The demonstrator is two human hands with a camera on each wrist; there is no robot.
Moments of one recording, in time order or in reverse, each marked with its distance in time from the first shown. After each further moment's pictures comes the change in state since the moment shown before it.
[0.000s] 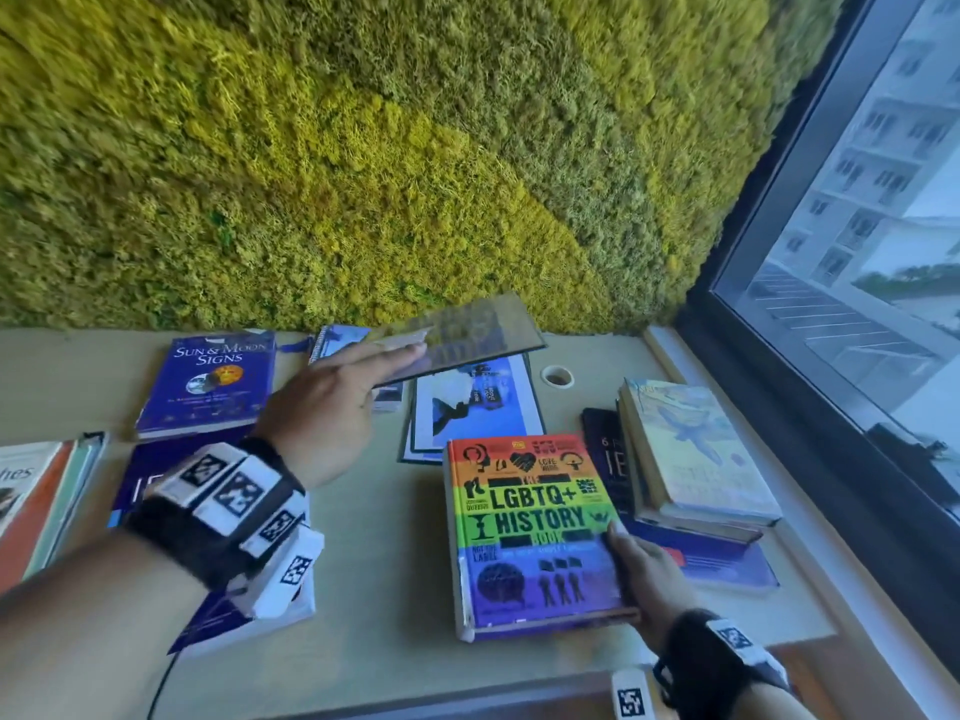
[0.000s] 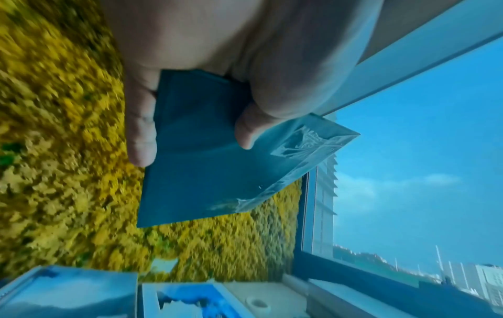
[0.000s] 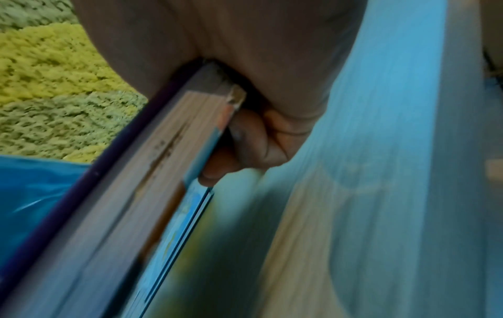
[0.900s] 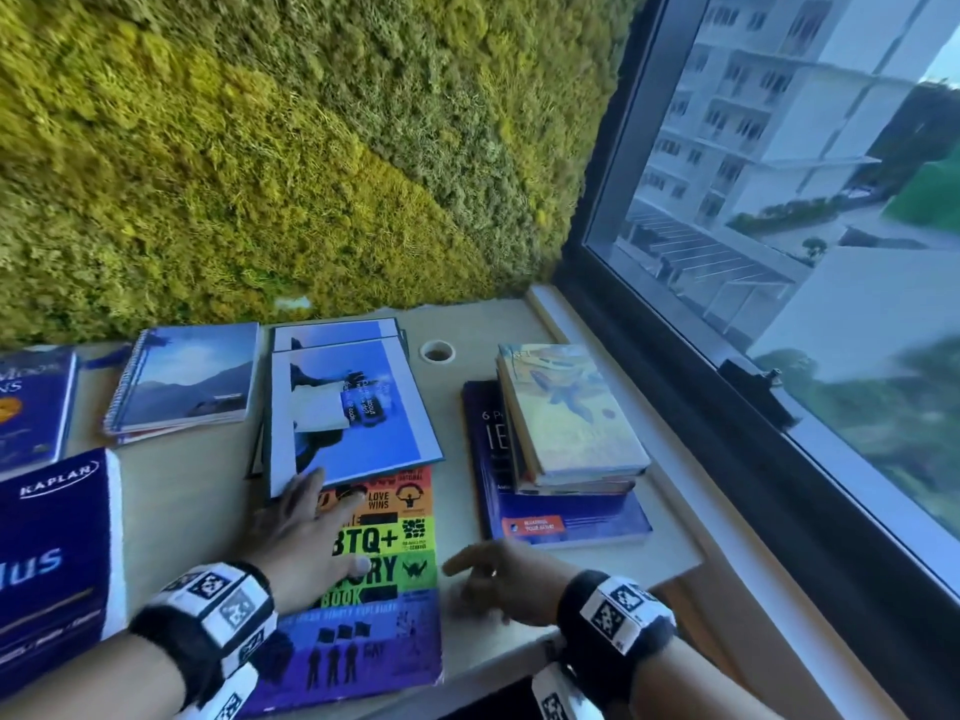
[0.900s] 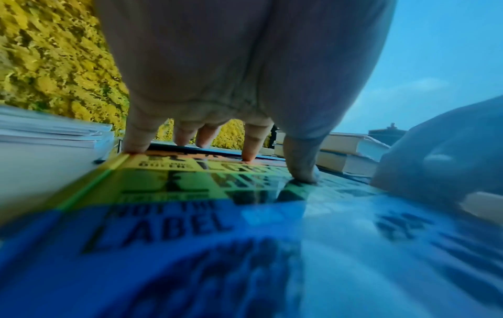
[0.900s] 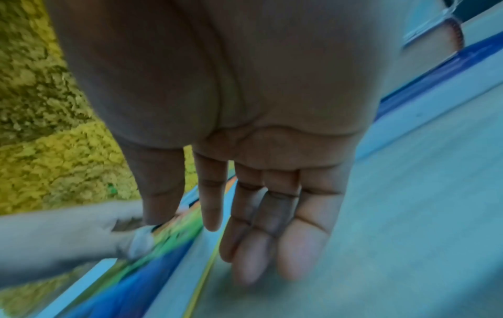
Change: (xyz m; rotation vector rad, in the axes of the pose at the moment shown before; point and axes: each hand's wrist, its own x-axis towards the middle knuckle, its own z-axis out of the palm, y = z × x) left_hand -0.023 0.046 0.178 0.170 -0.816 -0.243; right_hand -0.010 -0.023 -0.020 -0.907 -0.436 -0.077
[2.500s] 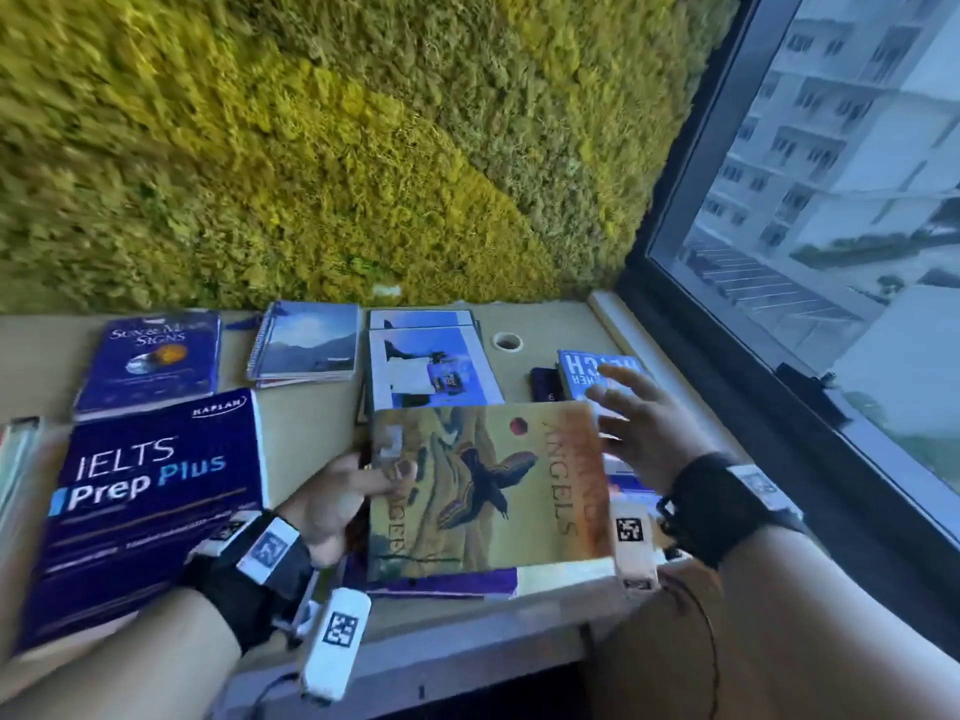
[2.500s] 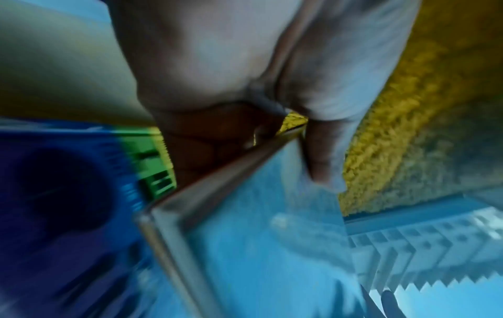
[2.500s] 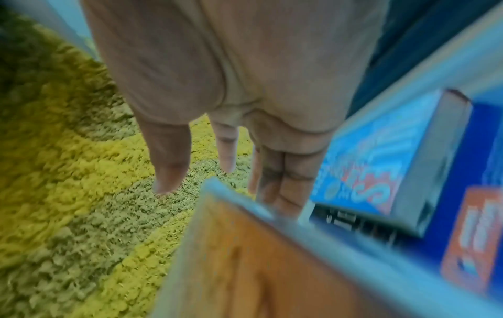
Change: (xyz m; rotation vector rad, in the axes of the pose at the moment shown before) left_hand -0.086 -0.028 -0.014 -1.552 0.091 0.218; right_hand -0.053 -0.063 -0.066 0.949 0.527 -0.238
